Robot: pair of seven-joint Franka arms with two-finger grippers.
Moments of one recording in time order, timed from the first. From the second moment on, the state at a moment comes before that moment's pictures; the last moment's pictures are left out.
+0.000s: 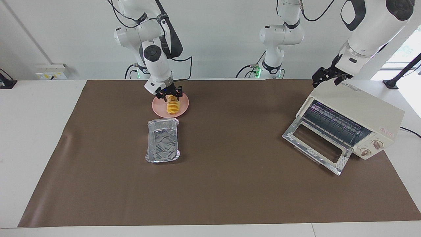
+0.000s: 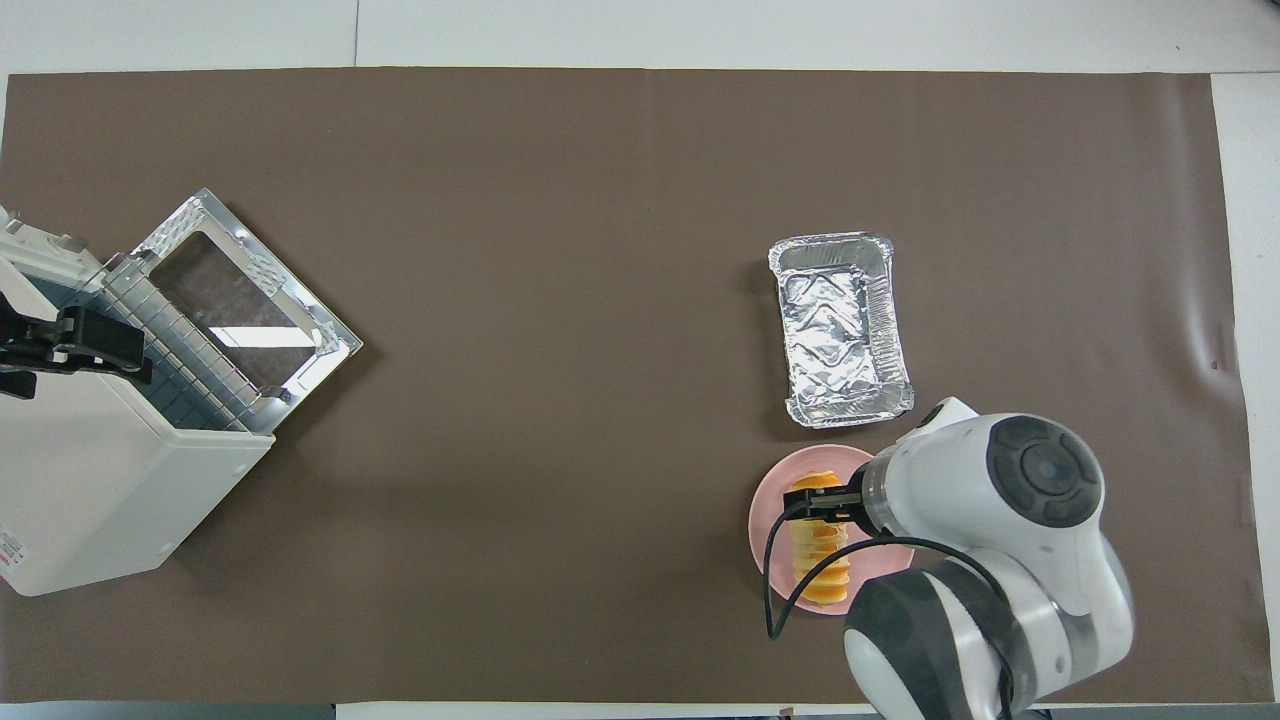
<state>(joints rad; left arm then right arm) -0.10 -0.05 0.06 -1.66 0.01 1.44 -0.08 0.22 -0.25 0.08 -2.25 0.14 1.94 0.26</state>
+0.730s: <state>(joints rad) -0.10 -0.05 0.06 -1.66 0.01 1.44 -0.08 0.03 -0.14 0.07 -1.84 -0.02 1.72 -0.03</state>
